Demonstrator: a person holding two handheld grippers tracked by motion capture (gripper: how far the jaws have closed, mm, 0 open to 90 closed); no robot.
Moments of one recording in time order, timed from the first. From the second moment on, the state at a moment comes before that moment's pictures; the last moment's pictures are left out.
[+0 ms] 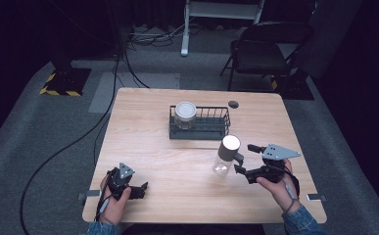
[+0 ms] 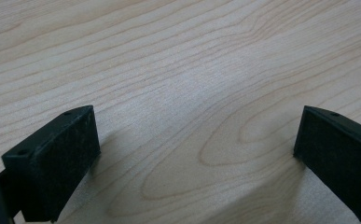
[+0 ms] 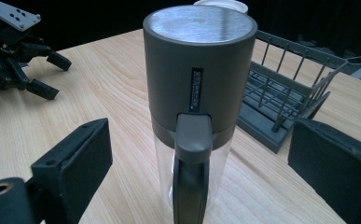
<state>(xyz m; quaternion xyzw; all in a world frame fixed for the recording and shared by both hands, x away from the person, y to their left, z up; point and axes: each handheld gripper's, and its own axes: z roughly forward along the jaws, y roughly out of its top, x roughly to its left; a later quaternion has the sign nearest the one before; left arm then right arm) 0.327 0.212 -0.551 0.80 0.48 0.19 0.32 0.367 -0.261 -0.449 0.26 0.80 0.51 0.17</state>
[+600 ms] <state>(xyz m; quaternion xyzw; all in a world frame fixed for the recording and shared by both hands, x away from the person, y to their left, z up) 0.327 0.212 -0.551 0.80 0.48 0.19 0.32 0.385 -0.240 -0.462 0.26 0.81 0.50 0.16</state>
